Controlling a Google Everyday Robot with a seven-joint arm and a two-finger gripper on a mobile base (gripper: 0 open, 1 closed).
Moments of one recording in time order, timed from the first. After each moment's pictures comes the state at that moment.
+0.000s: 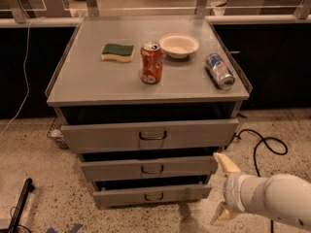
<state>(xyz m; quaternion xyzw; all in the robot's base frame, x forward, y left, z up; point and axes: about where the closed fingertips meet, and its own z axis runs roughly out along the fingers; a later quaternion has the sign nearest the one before) 0.413 -0.184 0.617 -0.66 0.68 -0.05 0.31</state>
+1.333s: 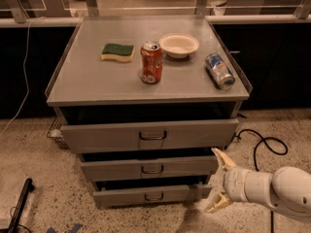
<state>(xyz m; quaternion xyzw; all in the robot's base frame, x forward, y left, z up) 0.454 -0.181 0.580 -0.63 0.66 0.04 0.41</state>
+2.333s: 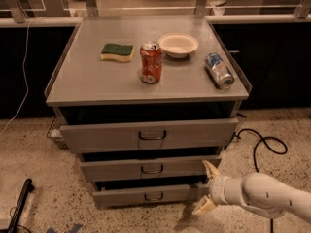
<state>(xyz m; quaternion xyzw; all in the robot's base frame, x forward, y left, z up) 0.480 -0.172 0.453 -0.60 0.71 0.08 0.37</state>
